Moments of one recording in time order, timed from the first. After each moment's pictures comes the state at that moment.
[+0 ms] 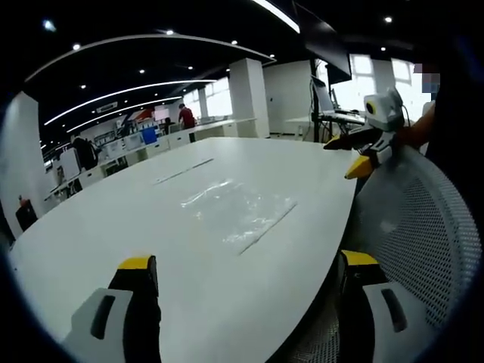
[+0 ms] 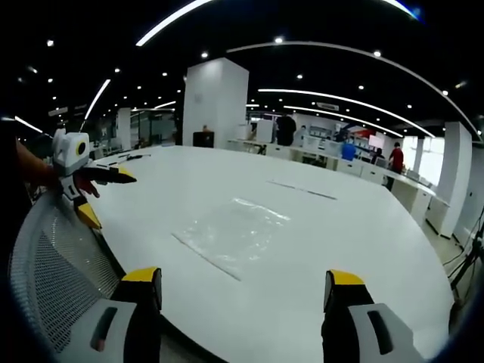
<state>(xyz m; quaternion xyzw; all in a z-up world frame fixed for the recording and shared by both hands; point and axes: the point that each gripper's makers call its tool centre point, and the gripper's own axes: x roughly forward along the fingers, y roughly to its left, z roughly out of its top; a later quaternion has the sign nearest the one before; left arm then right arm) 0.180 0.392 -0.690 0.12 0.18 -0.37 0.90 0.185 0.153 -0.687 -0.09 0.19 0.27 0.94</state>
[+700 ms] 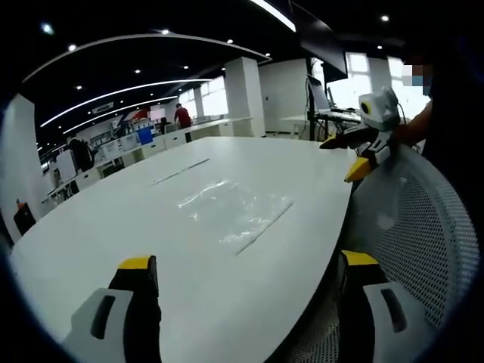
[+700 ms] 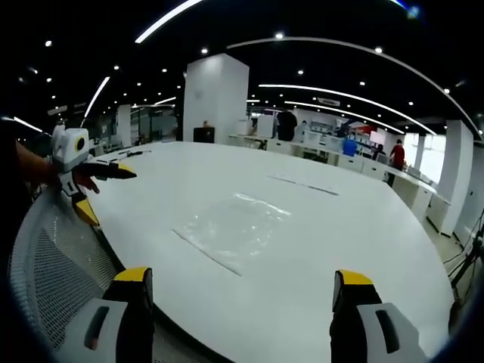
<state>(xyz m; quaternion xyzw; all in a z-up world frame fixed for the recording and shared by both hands) 0.178 0.391 -0.688 0.13 0.18 -0.38 0.90 0.184 0.154 -0.691 -0.10 0.21 0.27 0.93</state>
